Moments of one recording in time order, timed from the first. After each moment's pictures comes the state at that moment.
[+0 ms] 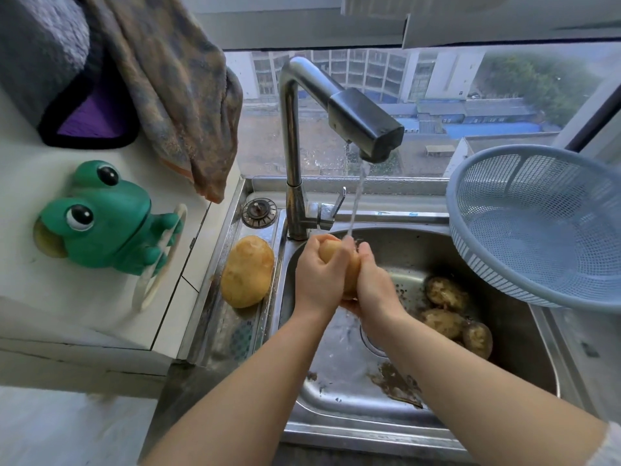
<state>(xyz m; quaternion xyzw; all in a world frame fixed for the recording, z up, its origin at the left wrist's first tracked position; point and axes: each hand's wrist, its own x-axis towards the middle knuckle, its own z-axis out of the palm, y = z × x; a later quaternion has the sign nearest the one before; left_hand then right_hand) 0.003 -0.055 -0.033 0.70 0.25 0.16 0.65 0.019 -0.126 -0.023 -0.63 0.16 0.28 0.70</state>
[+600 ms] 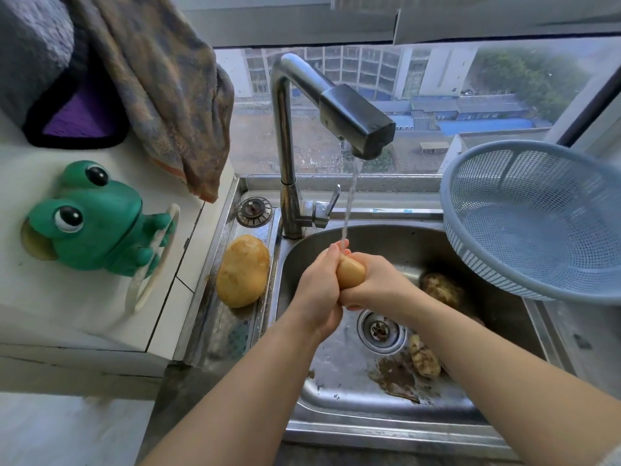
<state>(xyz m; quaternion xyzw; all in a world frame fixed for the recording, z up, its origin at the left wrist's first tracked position) -0.003 -0.063 -0.025 0.49 0.30 -0.03 0.82 0.041 -0.160 -0.030 -0.77 -0.17 0.35 0.51</state>
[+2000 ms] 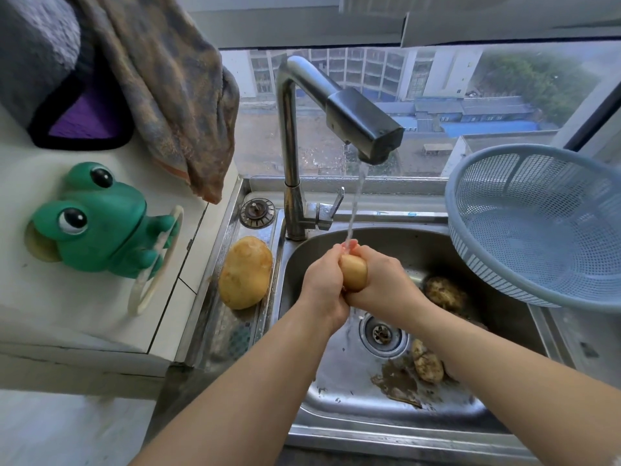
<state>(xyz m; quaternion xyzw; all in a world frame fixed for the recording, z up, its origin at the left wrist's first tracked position) 0.010 -0.065 -0.022 0.41 0.36 -0.02 0.84 0.041 -0.158 -0.029 -0.87 -0.21 0.18 0.40</state>
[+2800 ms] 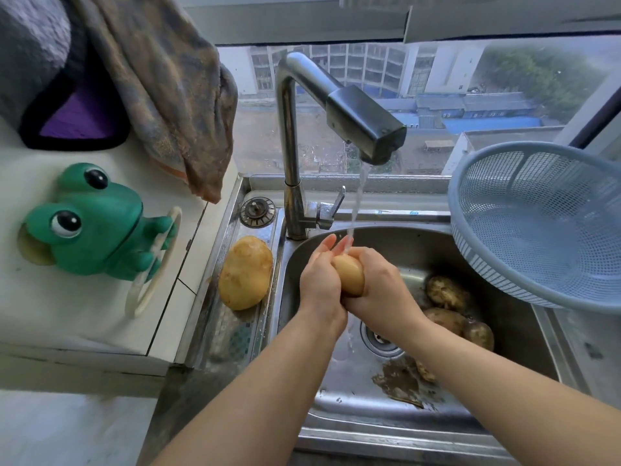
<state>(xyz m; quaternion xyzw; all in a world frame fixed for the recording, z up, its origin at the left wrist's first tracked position) 0.011 -0.068 -0.025 0.36 0.38 0.08 0.85 0.028 -0.155 -0.039 -0.86 -0.22 0.12 0.44</state>
